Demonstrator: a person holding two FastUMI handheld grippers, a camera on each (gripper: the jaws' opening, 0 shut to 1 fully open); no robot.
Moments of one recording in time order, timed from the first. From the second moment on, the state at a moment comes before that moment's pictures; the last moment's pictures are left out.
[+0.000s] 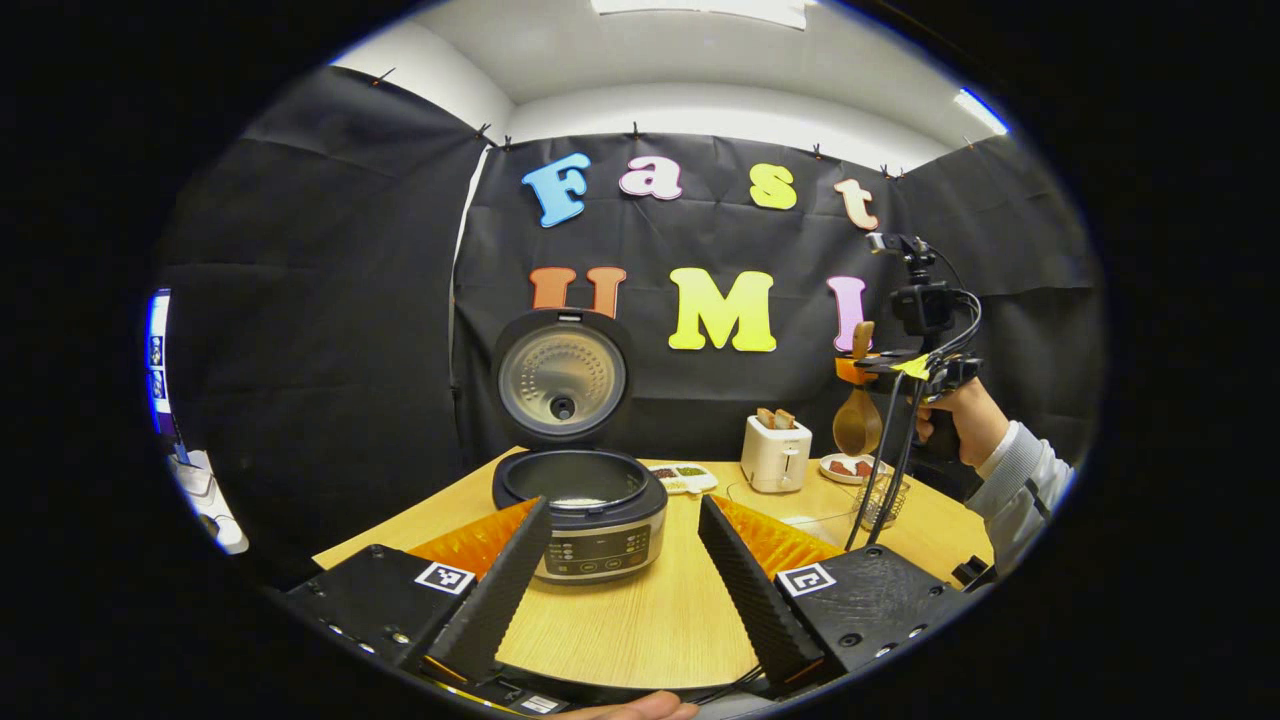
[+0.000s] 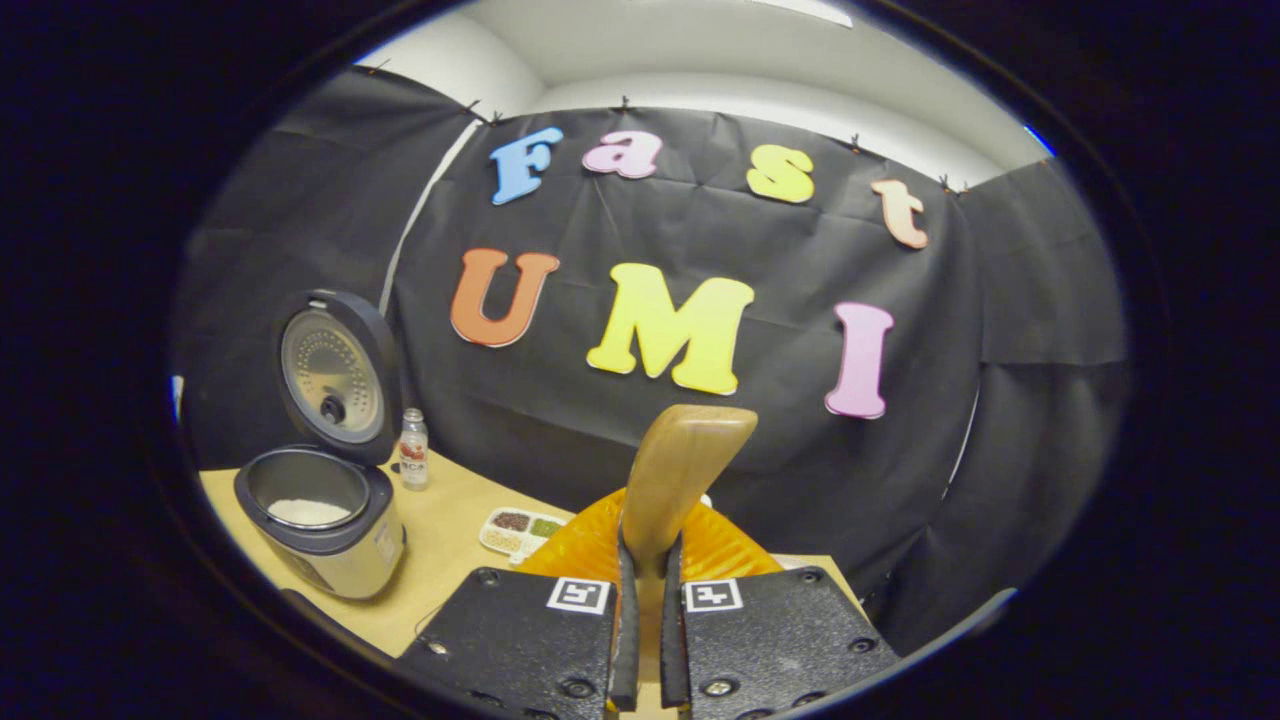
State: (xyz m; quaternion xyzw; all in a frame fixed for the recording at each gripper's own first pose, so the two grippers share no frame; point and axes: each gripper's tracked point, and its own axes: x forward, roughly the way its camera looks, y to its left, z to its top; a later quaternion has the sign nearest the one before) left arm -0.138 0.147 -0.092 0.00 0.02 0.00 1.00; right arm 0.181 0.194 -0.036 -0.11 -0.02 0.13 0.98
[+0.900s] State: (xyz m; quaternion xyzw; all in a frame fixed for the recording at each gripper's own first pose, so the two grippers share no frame) left arm -0.130 0.137 -0.077 0.04 0.00 0.00 1.00; right arm 0.242 0.060 -0.080 0.03 0.03 0.08 1.00
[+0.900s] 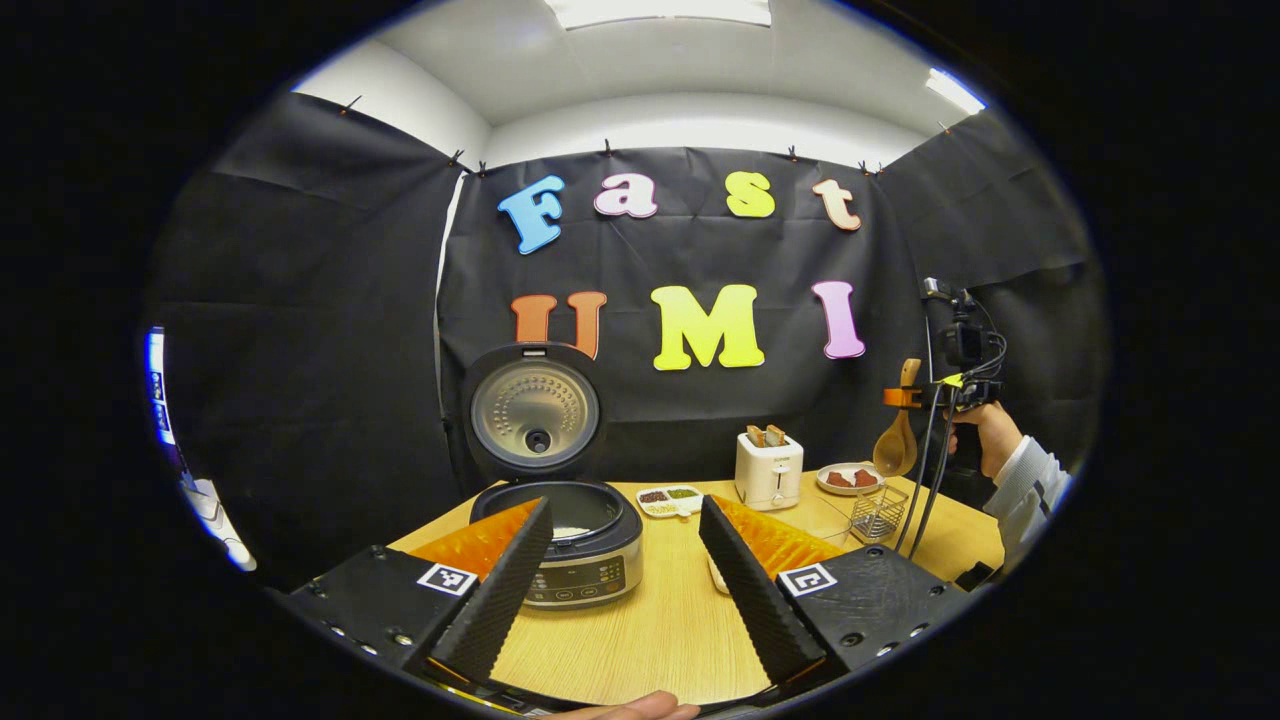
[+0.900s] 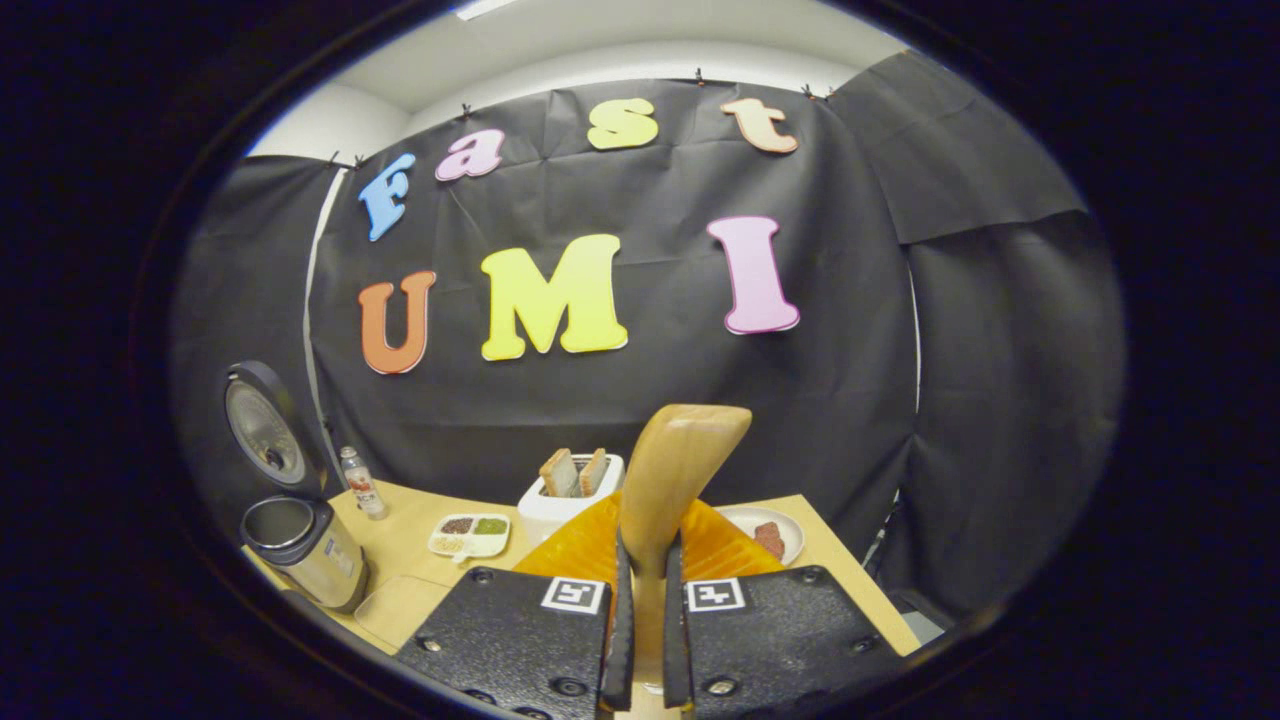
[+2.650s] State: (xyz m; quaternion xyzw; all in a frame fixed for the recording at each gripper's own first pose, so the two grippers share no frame) left arm 0.102 0.102 0.039 0.02 0.00 0.05 1.00; right arm 0.058 0.076 -0.070 0.02 0.00 0.07 1.00
